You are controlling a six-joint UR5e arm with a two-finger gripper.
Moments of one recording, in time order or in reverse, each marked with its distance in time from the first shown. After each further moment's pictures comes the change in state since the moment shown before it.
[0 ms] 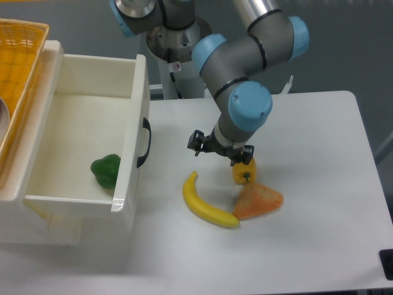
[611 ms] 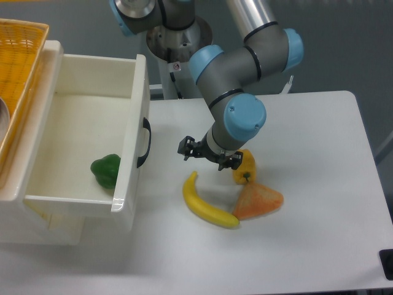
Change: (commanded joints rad) arm -0.023 -0.008 -0.011 0.023 -0.074 -0.029
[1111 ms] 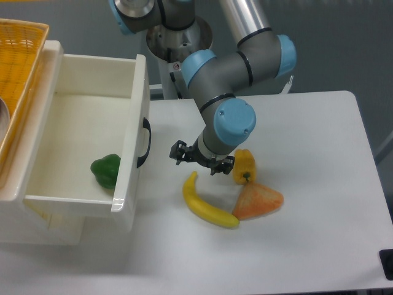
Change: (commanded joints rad) arm -0.034 -0.008 0.000 0.009 0.003 -0.012
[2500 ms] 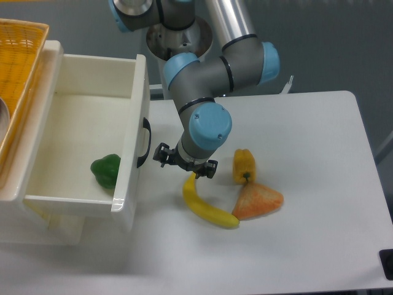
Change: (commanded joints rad) arm -0.055 0.003 0.000 0.014 0.003 -0.025
